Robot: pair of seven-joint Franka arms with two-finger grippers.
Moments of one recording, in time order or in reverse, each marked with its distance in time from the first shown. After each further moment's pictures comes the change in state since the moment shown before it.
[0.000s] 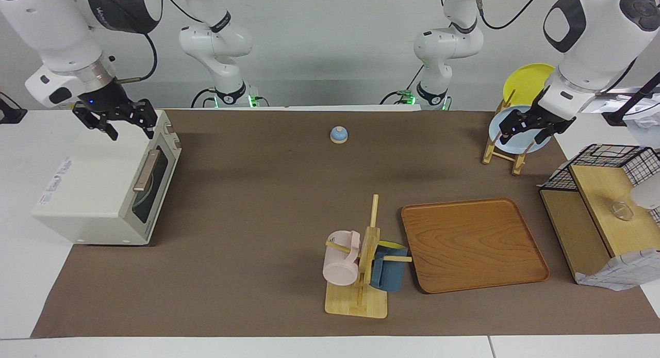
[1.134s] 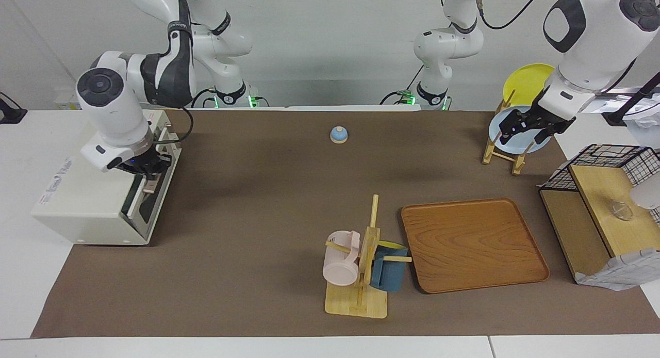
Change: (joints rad) left arm 0.000 0.000 0.000 0.000 0.000 0.000 0.000; right arm 0.087 0.114 0.005 -0.184 -0.174 0.180 0.087
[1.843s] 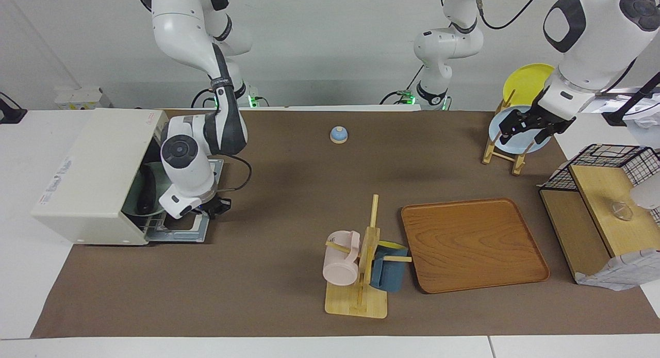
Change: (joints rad) left arm 0.000 0.000 0.000 0.000 0.000 0.000 0.000; right arm 0.091 0.234 0.034 -0.026 0.191 0.293 0.210
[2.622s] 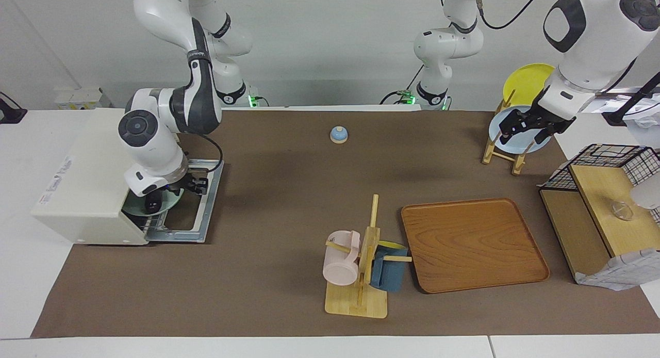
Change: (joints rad) left arm 0.000 0.000 0.000 0.000 0.000 0.000 0.000; right arm -0.109 -0.125 0.004 -0.019 -0.105 -0.224 0.012
